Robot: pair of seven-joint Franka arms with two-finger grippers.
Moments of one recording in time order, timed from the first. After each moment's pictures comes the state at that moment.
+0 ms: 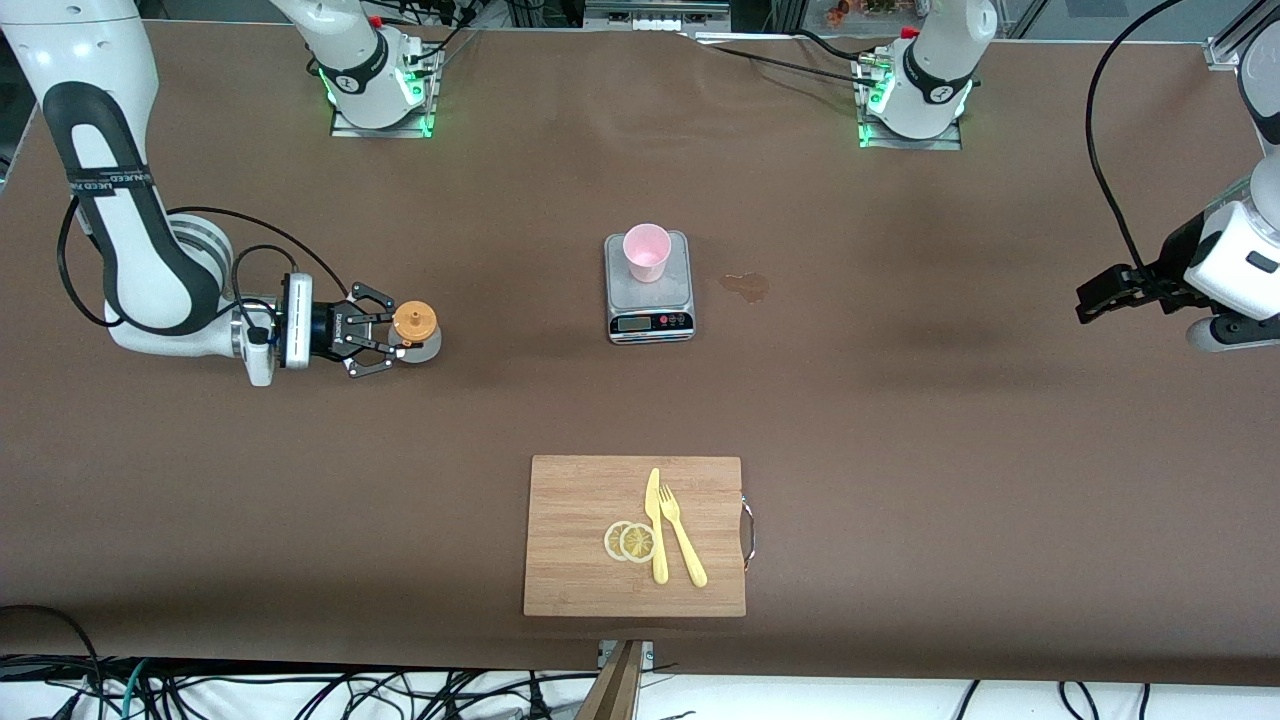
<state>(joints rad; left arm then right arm) 0.12 0.09 -0.11 -1.65 0.05 1.73 -0.15 -0.19 0.48 0.14 -2.01 1.13 1.81 -2.18</state>
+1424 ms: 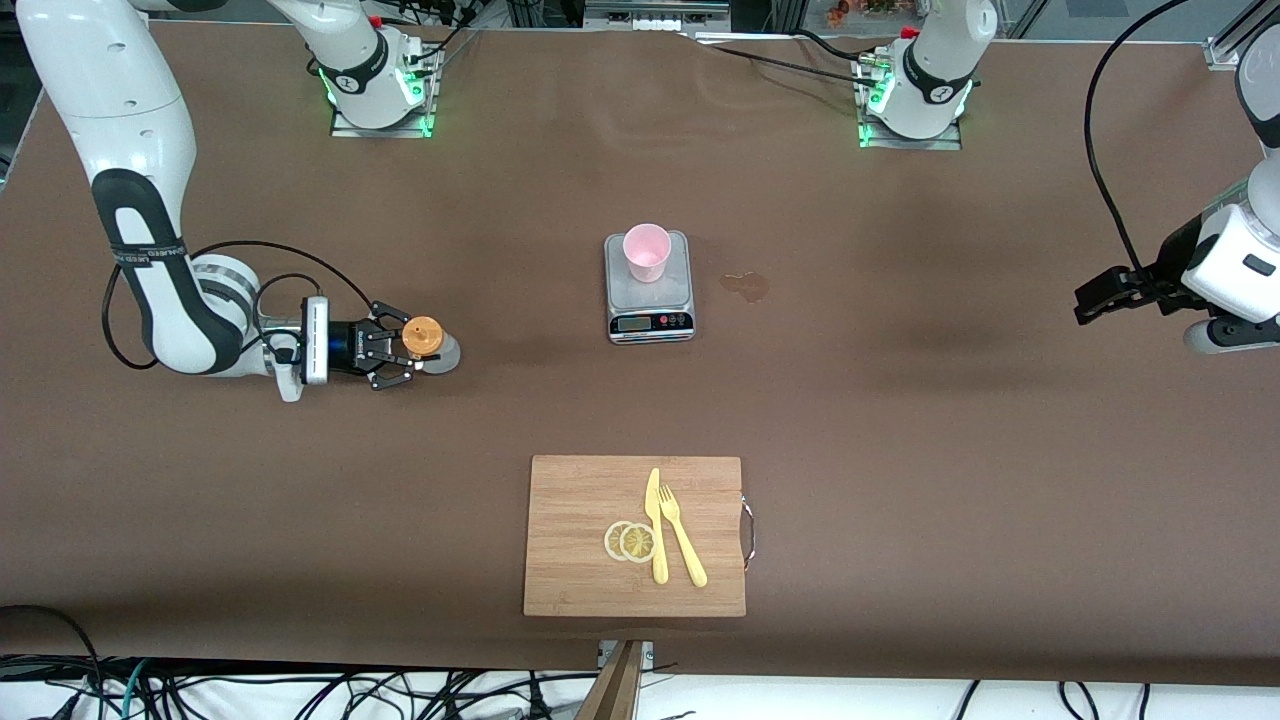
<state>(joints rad) 0.12 0.09 -0.11 -1.65 0.05 1.73 -0.15 -0.06 0.68 -0.03 -1.93 1.29 1.67 -2.36</state>
